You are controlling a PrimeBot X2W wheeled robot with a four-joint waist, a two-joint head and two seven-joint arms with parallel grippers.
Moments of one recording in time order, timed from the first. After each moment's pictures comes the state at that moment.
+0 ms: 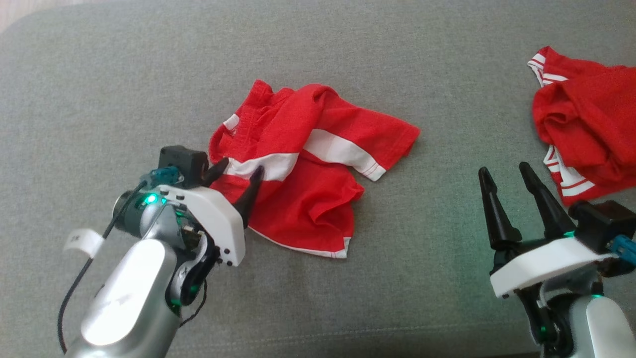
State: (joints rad) left arm -0.36 0.25 -0.49 0.18 -0.44 0.04 0.27; right arm 0.00 -0.06 0.03 -0.14 0.23 0.13 0.17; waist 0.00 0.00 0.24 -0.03
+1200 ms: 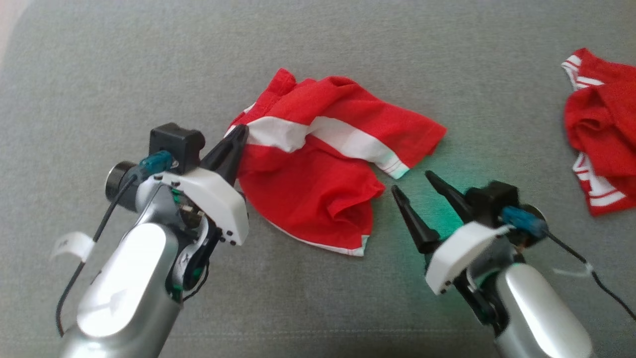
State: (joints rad) left arm -0.41 0.27 -0.51 0.09 -0.41 0.09 0.19; right arm -0.21 -0.14 0.35 0.18 0.26 0.13 0.16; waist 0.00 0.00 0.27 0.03
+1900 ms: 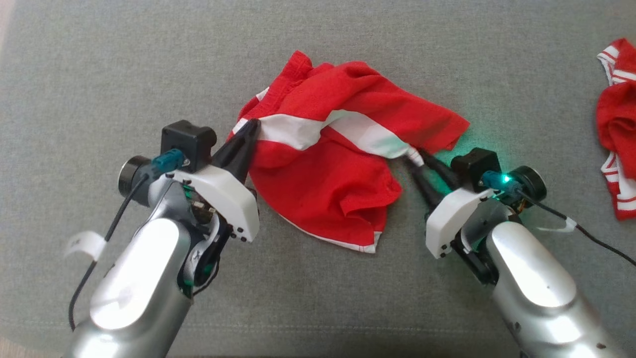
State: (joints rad) left arm -0.44 0.24 -0.54 0.13 -0.42 0.08 0.14; right arm -0.45 -0.17 0.45 0.51 0.19 0.13 0.07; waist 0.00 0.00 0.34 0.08
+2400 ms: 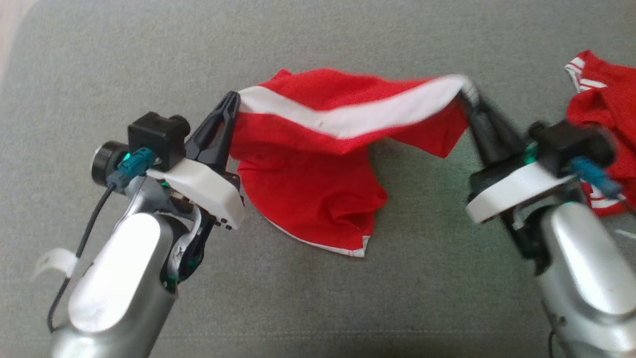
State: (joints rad) left arm -0.44 0.28 -0.50 0.07 -0.40 0.11 0.05; right arm -0.39 -0.23 0.30 0.19 0.18 0.13 -0.02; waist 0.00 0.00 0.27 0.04
